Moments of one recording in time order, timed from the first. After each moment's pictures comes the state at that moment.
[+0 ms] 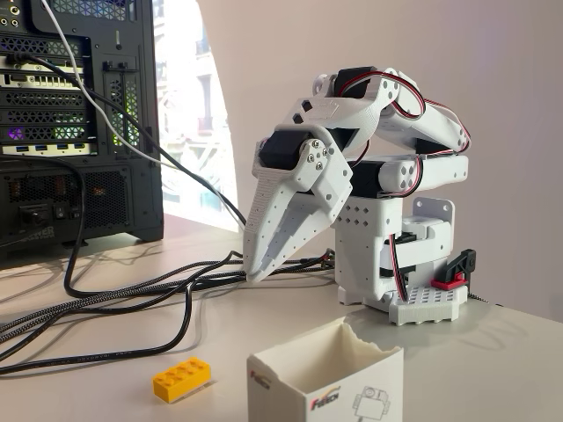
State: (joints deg) arm -0.8 183.5 164.9 68.4 -1.8
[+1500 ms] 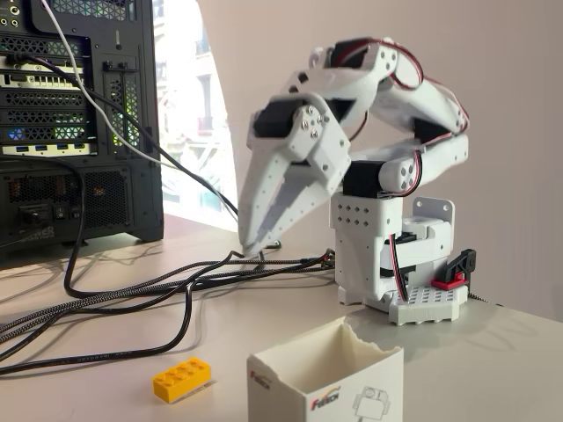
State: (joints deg) arm -1.1 169.1 151.0 69.5 1.6
